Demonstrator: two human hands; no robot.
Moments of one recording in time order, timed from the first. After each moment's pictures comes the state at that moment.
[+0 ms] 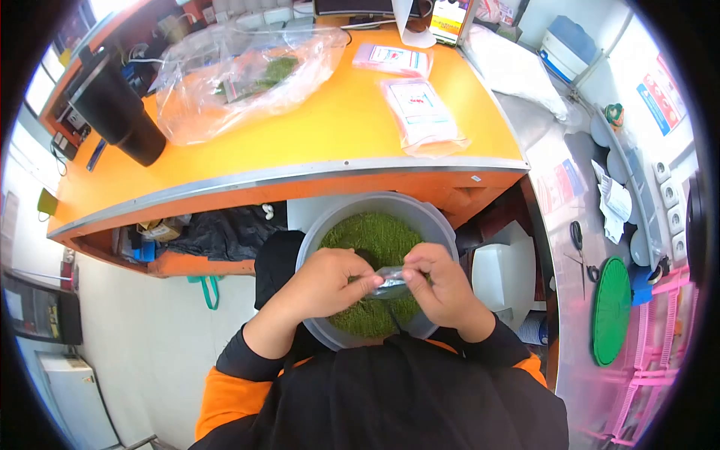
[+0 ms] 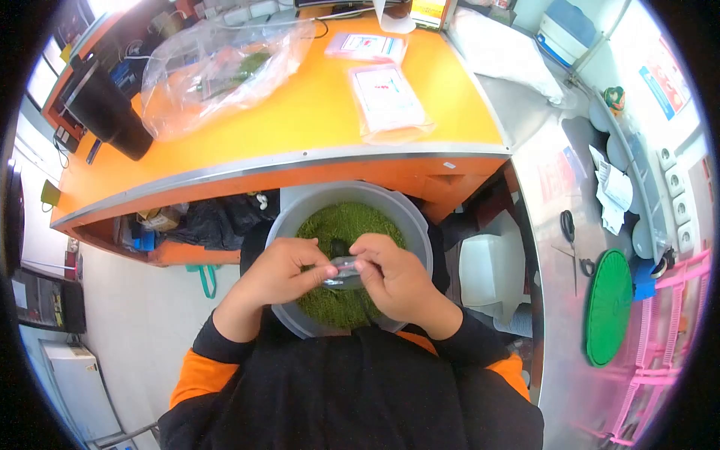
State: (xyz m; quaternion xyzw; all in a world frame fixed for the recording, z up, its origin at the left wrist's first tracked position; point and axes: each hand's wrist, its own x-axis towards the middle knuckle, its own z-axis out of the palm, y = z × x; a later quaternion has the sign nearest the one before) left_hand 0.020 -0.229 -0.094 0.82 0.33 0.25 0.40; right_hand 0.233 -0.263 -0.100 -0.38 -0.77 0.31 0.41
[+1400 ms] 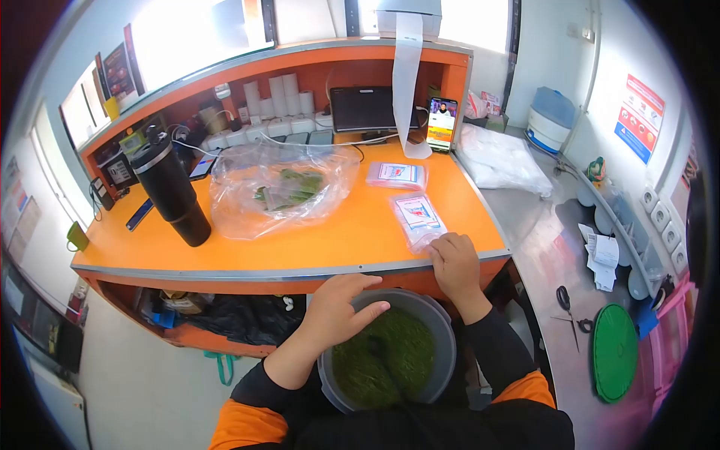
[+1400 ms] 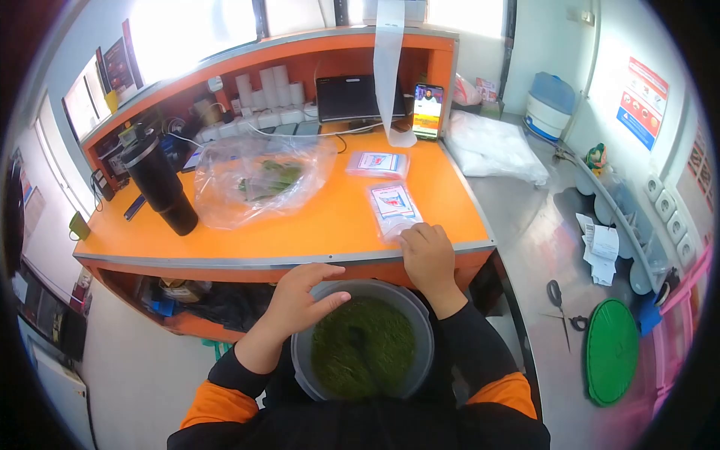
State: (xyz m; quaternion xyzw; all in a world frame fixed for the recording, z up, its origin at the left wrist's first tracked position) left_hand 0.025 -0.195 -0.044 0.82 0.39 0.40 0.15; right_hand 0.262 -0.136 -0.071 -0.46 -0.74 -0.15 0.47
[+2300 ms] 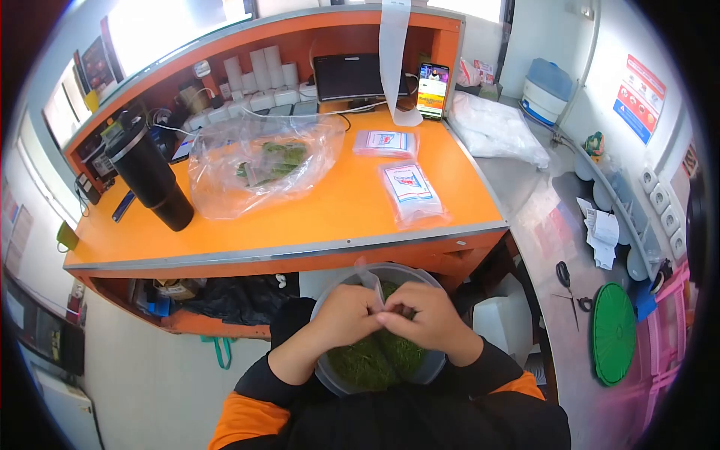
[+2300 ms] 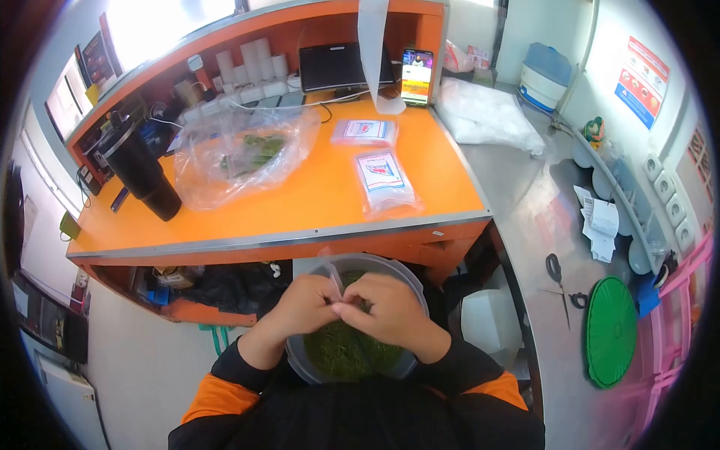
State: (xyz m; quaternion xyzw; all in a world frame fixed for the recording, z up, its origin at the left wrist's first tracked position) left_hand 0.042 -0.210 -0.067 0.83 0.37 0.27 0.33; right_hand 0.223 -0.234 -0.056 -0.40 -0.78 0.22 0.43
